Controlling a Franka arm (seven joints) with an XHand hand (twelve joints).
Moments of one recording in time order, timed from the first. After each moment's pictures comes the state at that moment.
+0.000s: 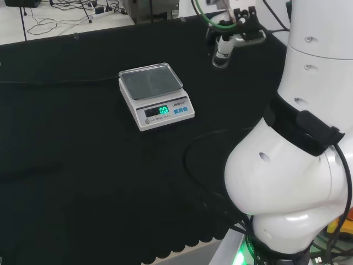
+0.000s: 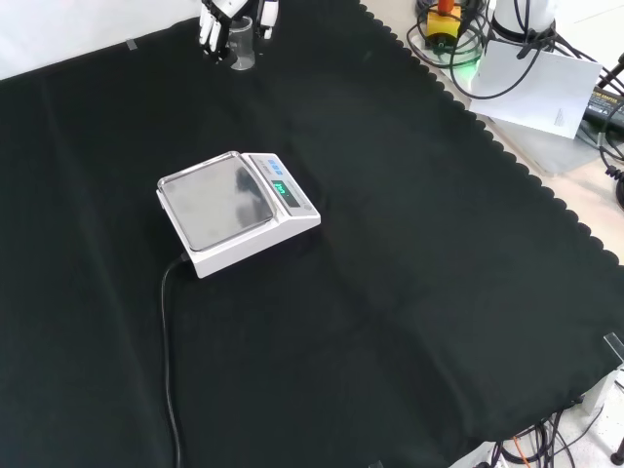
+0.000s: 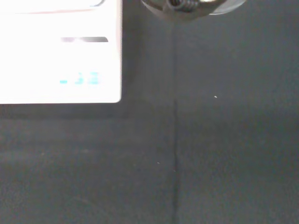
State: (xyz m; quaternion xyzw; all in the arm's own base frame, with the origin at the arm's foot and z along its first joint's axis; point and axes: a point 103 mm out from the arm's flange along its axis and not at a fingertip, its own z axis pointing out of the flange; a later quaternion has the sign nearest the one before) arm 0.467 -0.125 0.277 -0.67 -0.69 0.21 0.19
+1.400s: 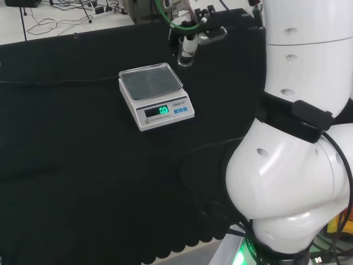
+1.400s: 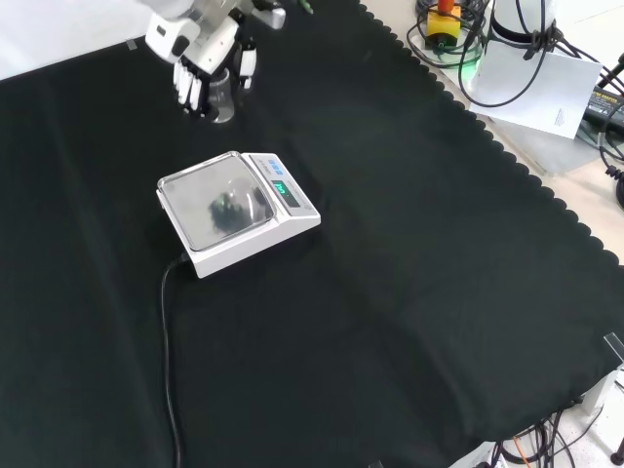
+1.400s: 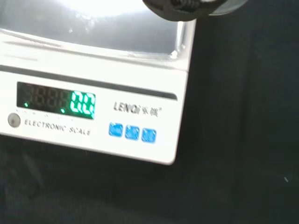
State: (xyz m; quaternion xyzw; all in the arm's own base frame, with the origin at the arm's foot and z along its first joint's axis) arm 0.552 -0.057 0.249 -0.60 -0.74 0.23 0.18
